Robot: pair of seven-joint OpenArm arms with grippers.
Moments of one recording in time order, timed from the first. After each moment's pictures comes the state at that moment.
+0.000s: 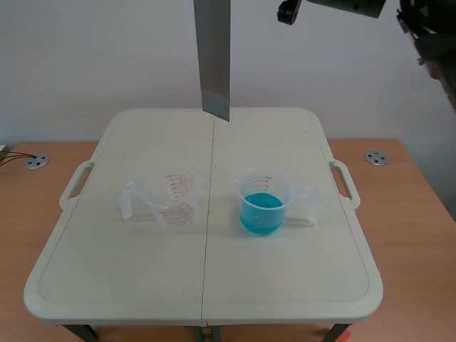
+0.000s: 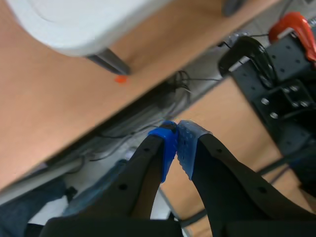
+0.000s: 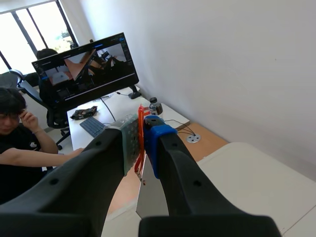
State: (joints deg) left arm 66.2 -39.9 -1.0 102.1 -8.9 -8.0 -3.7; right arm 22.9 13.6 -9.8 95.5 59.1 36.9 -34.3
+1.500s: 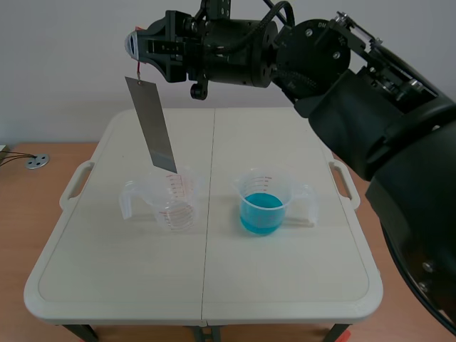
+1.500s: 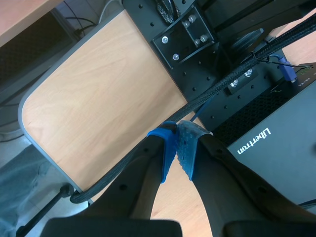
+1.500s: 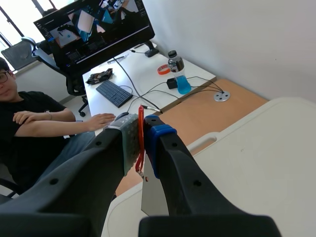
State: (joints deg) left arm 58.5 -37.0 19.9 86.7 -8.8 -8.3 -7.2; right arm 27.5 4.1 -24.6 75.5 47.4 36.9 -25.9
